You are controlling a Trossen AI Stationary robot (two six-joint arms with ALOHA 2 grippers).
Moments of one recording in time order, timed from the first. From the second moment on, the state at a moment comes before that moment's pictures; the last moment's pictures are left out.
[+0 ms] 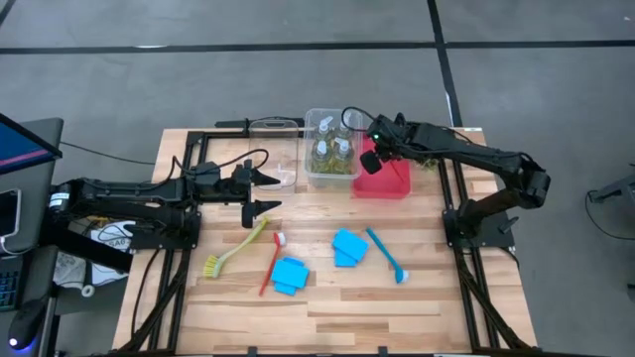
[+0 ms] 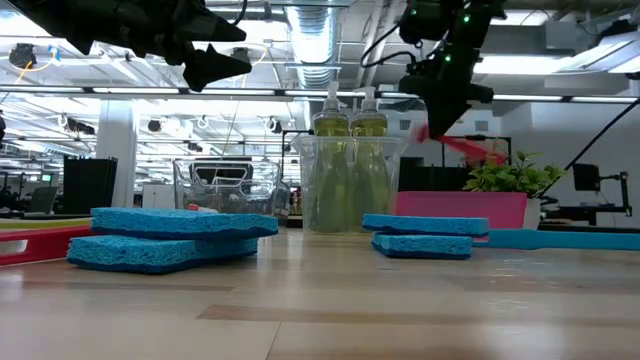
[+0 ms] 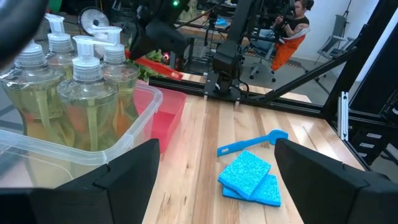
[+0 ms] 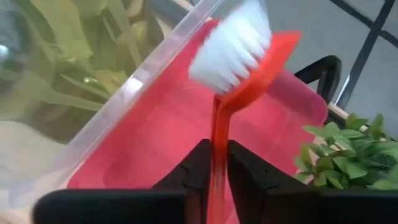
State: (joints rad) left arm 0.12 0.88 0.46 0.27 0.06 -0.09; right arm -0.51 1.33 1.20 -0.91 0.34 0.38
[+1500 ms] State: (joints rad) left arm 0.12 0.88 0.46 0.27 0.16 -0.11; right arm 0.18 1.13 1.05 -1.09 0.34 0.73
